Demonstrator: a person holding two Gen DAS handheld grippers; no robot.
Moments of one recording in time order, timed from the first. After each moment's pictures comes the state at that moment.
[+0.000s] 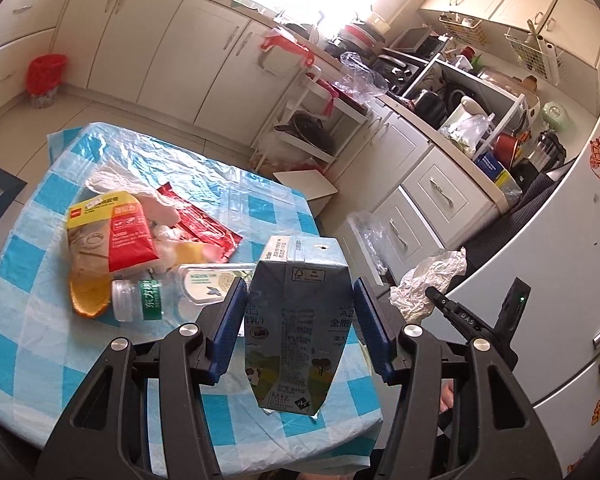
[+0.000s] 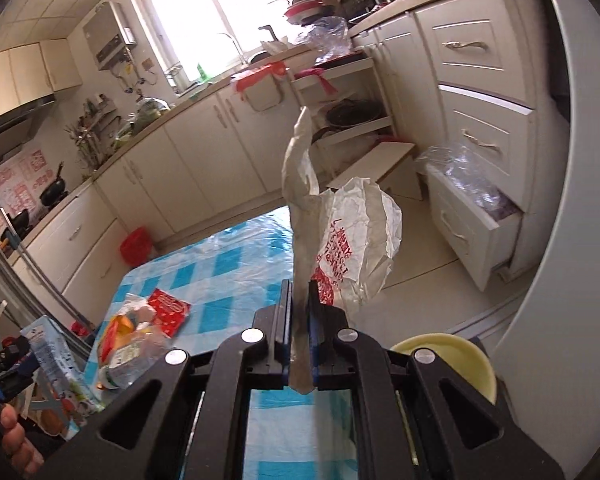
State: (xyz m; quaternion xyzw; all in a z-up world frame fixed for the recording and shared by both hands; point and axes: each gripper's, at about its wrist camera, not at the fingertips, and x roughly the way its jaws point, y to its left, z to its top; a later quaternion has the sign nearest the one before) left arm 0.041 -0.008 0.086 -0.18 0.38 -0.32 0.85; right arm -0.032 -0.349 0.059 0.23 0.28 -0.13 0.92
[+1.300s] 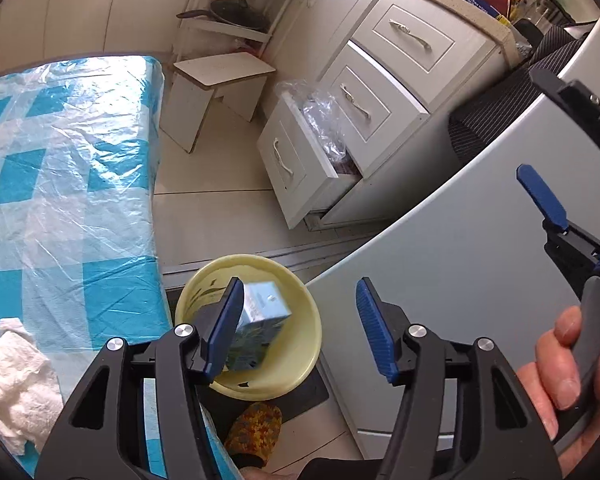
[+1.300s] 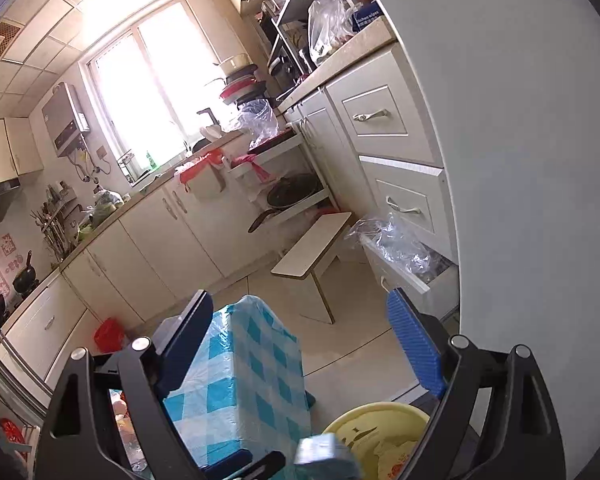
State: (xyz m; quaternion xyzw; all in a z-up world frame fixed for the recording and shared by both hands) left arm 0.030 -0.328 -0.012 -0.05 0.49 -0.39 0.78; right arm -0.078 -0.441 0.102 0.27 0.16 -0.21 0.93
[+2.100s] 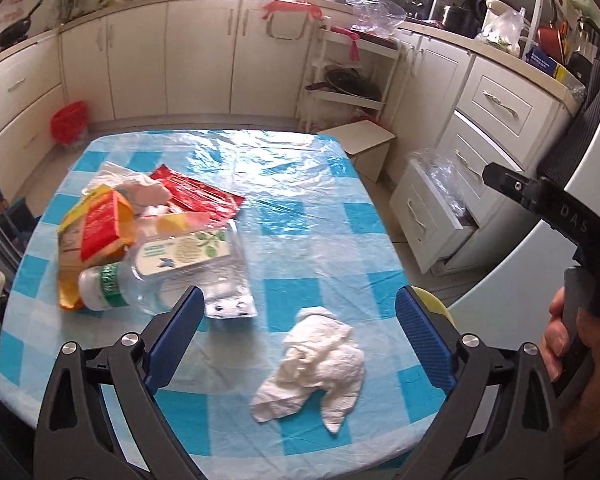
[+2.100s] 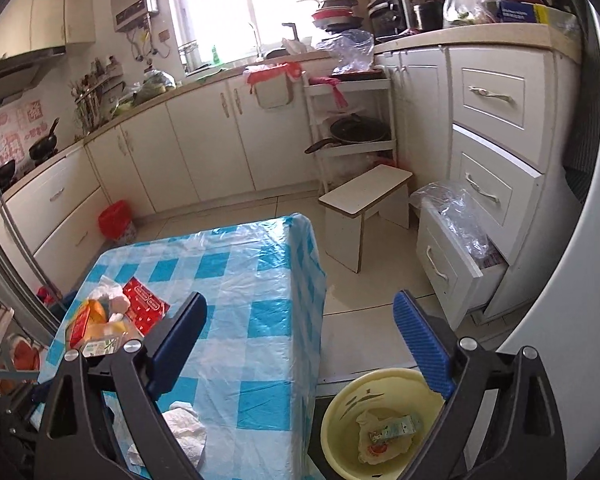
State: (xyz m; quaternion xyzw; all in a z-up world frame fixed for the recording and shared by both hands) left arm 0.031 -0.127 0.054 0.00 0.41 -0.21 0.89; right arm 0.001 -0.323 0.089 0.12 0.30 -0.11 0.94
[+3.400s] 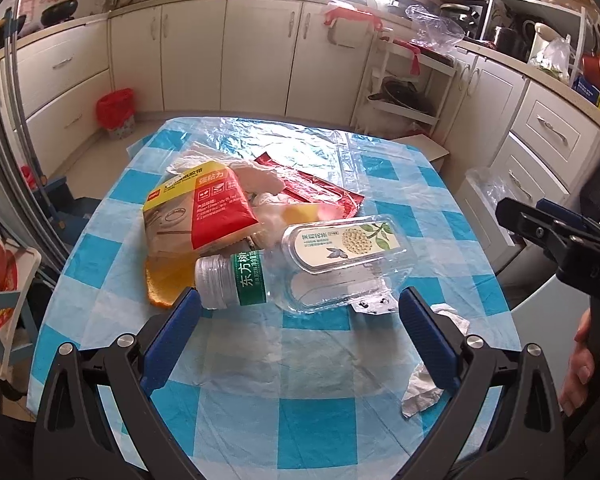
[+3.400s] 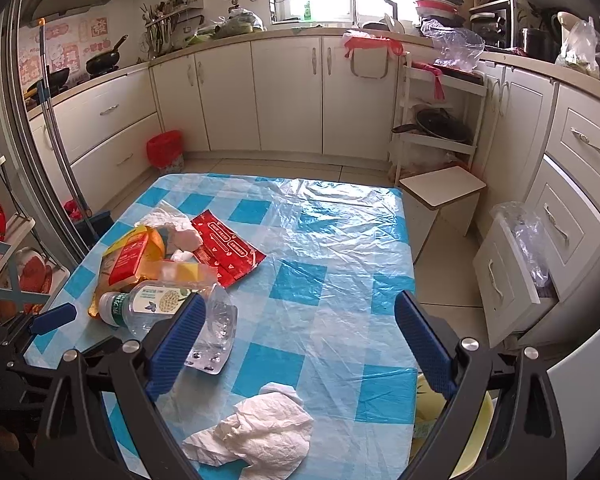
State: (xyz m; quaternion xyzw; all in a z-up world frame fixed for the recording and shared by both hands) left arm 0.055 -0.038 0.021 -0.01 0.40 -0.14 0.91; right arm 0.047 -0.208 0.065 0.03 0.35 -0.02 0.93
